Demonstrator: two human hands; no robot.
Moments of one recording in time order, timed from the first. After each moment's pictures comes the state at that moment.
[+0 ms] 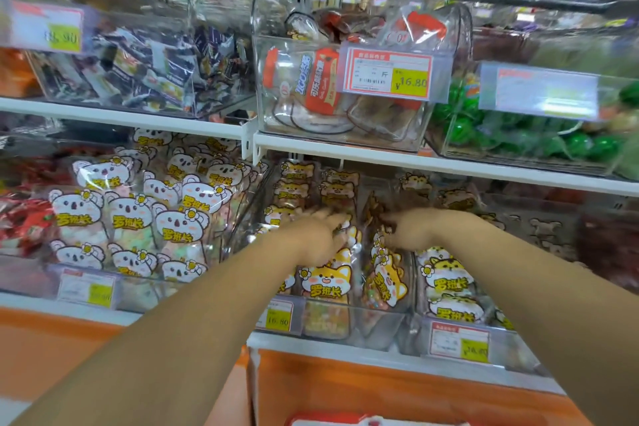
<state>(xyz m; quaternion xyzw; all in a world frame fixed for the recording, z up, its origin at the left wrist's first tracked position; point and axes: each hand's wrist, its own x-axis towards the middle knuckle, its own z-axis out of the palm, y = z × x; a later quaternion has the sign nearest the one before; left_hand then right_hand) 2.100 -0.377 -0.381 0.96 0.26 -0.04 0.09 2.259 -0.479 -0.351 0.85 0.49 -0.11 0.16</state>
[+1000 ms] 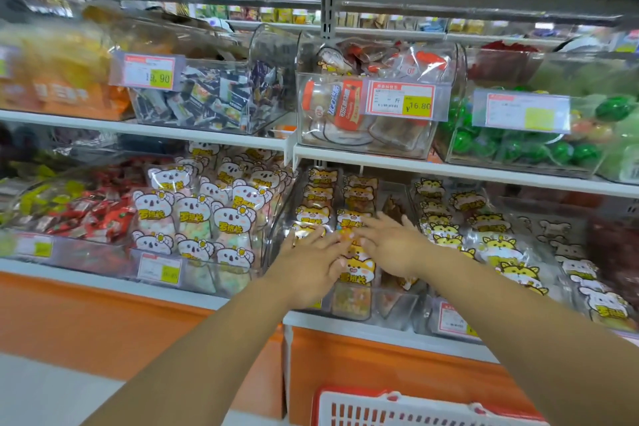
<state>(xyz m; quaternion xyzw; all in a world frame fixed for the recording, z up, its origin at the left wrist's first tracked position) 2.014 -0.405 -0.411 0.97 0.23 0.05 0.07 2.178 -0.496 -0.371 0.81 0.57 -0.08 0.04</state>
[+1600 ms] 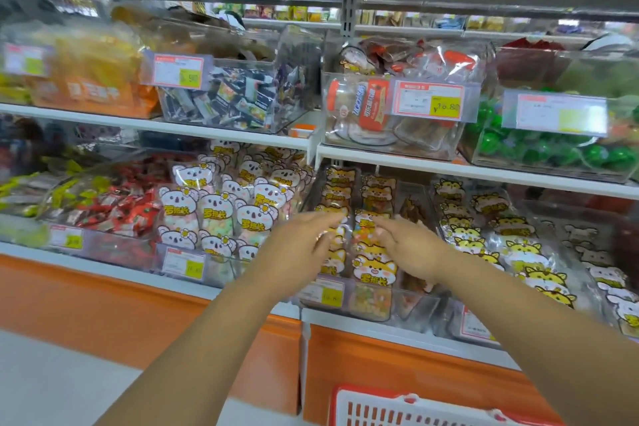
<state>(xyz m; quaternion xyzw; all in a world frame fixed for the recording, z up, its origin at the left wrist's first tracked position) 1.963 -0.404 -0.373 0.92 0.24 0.27 0.17 2.166 -0.498 -0.367 0.81 0.56 -0.10 -0.10</state>
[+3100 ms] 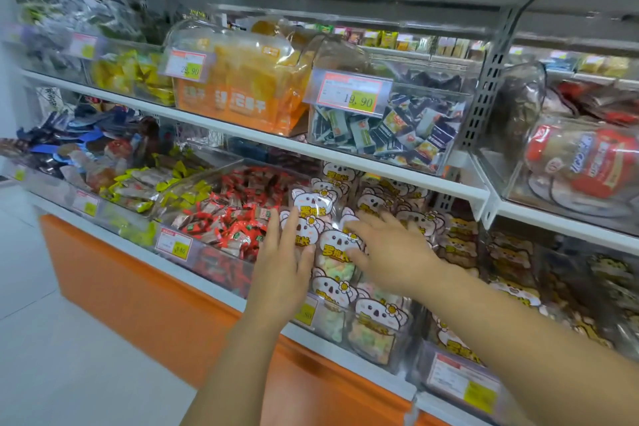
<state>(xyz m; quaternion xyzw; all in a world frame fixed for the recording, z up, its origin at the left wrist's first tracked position) 1.847 -0.256 -0.434 0.76 0.43 0.42 0.25 2.003 -0.323 -0.341 0.74 0.67 0.04 0.04</state>
